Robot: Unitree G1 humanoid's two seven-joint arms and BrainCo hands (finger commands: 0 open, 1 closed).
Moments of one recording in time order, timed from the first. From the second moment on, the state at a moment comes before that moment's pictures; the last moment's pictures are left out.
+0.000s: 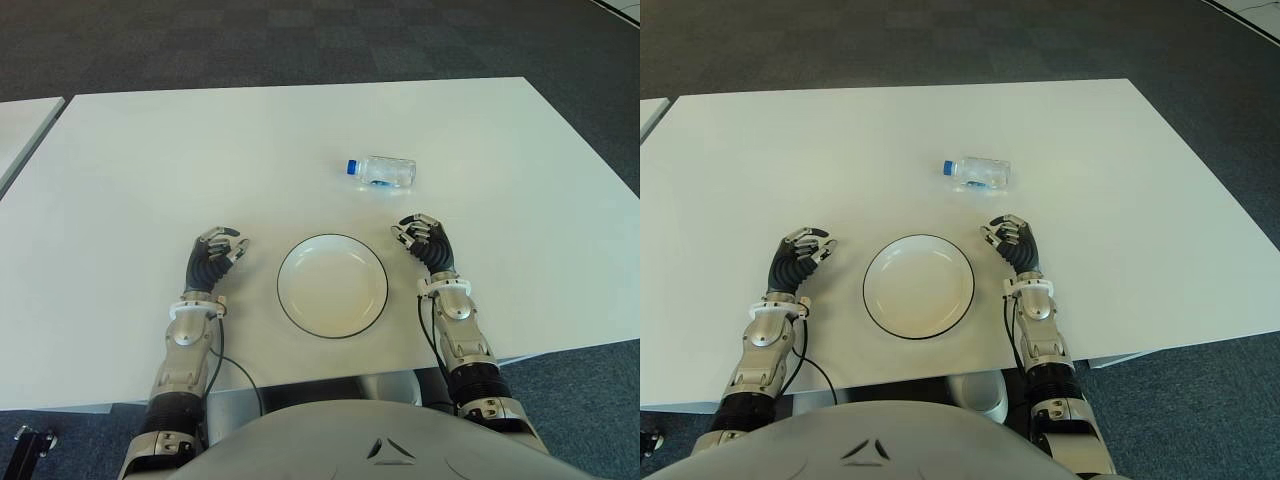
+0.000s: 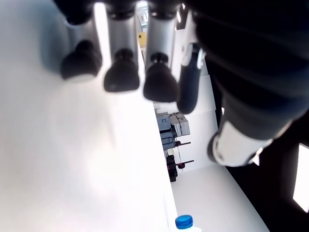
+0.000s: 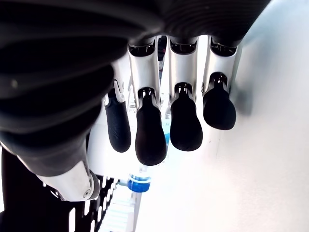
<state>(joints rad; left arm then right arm) 0.15 0.14 0.10 0.34 0.06 -0.37 0.04 -0.04 -0.10 -0.02 0.40 -0.12 -0.28 -0.06</state>
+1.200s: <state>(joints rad) 0.15 0.12 0.10 0.33 0.06 -0.37 0.05 -0.20 -0.18 0.04 0.34 -0.38 -0.22 -0.21</state>
